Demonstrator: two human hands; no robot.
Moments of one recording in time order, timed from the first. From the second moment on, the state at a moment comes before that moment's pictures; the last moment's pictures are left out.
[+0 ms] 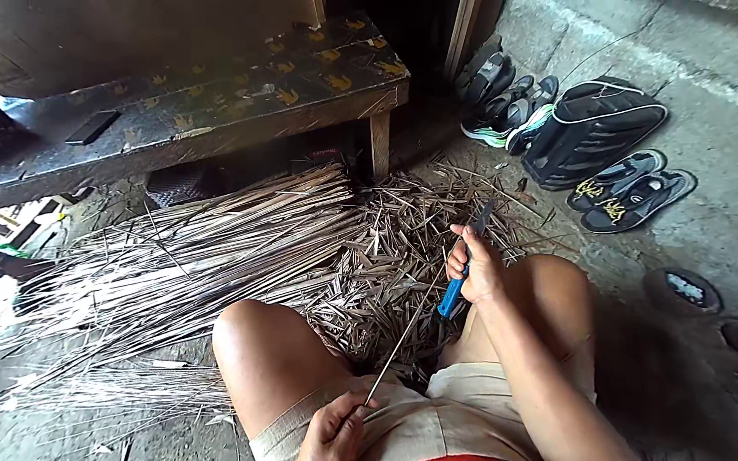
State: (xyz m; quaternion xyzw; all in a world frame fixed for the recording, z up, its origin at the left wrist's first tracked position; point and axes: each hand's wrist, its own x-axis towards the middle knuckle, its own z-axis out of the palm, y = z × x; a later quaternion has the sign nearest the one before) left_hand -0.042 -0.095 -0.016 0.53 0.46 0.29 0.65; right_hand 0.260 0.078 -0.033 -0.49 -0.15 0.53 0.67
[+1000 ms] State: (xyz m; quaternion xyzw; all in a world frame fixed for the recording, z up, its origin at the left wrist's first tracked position) left_hand 0.005 -0.056 -0.012 0.51 0.51 0.34 0.61; right_hand 0.198 -0.001 -0.049 -0.44 -0.48 0.55 0.53
